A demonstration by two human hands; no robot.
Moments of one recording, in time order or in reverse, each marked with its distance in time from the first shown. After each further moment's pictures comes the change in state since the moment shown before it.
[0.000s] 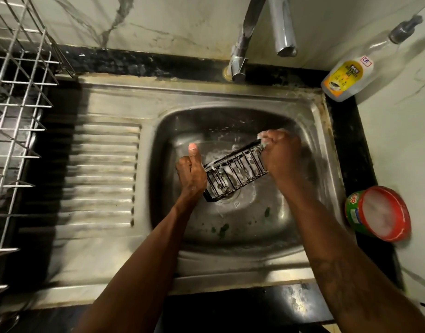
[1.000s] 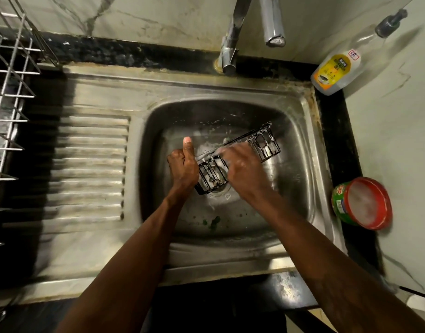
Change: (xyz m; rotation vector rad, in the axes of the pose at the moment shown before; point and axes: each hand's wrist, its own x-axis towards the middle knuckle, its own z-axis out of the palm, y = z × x) left_hand 0.001 -0.006 0.001 0.068 -0.028 0.060; right_hand -0.064 -0.035 0.019 0.042 -0.109 -0.318
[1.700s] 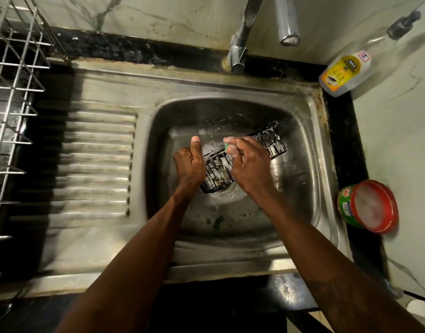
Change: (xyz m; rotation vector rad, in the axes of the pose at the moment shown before) left_hand 0.005 -0.008 0.003 0.035 0.019 0.003; right_hand 0.012 -0.007 0.000 0.164 0.197 0.066
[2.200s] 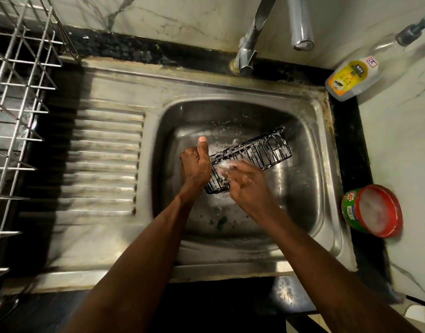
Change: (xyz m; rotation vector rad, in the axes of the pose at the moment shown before) left_hand -0.002 0.007 -0.003 0.020 -0.015 0.023; right_hand -0.036 -0.015 -0.001 0.023 -0.240 -0.097
